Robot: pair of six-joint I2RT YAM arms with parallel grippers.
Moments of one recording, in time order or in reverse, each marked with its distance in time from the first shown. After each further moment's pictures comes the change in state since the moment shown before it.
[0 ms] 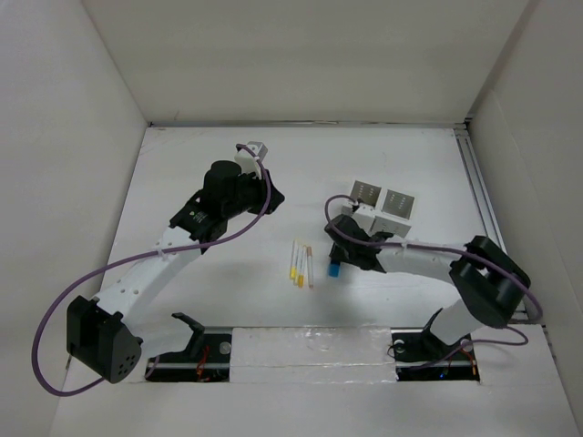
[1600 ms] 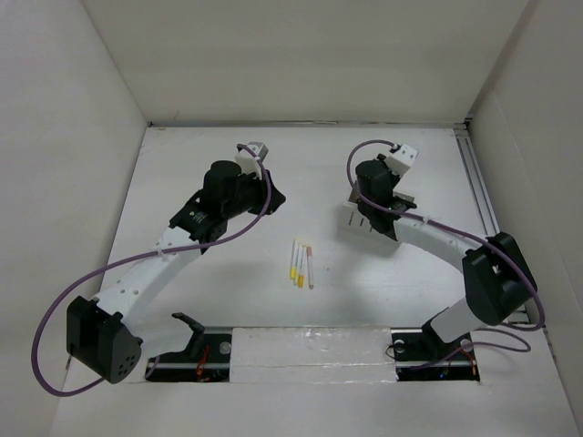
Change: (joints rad) left arm 0.000 -0.002 0.000 0.001 0.021 0.000; right arm -0.277 -0.049 0.179 0.415 0.475 -0.420
